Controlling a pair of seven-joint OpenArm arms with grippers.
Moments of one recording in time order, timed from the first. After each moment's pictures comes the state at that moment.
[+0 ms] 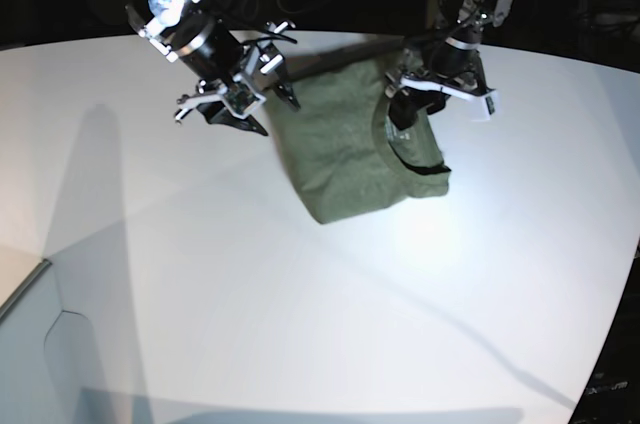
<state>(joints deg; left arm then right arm) 20.9 -9.2 8.8 80.0 -49.1 0.2 4.5 -24.2 -1.1 1.0 93.2 -23.9 35.2 3.3</state>
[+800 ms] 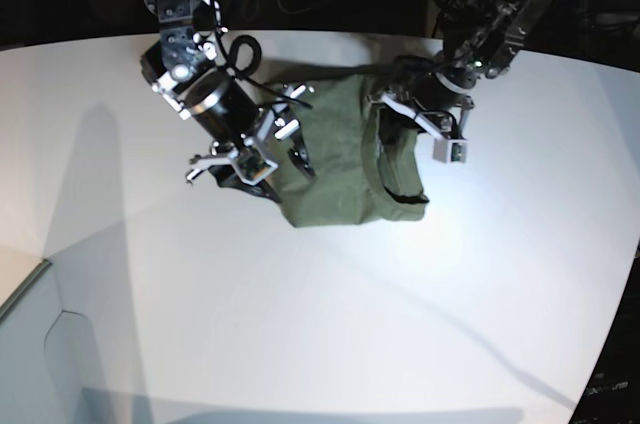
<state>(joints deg) 5.8 -21.7 30.0 73.3 -49.1 0.3 6.1 -12.6 -5.5 1.4 89.0 -23.9 35.1 3.0</state>
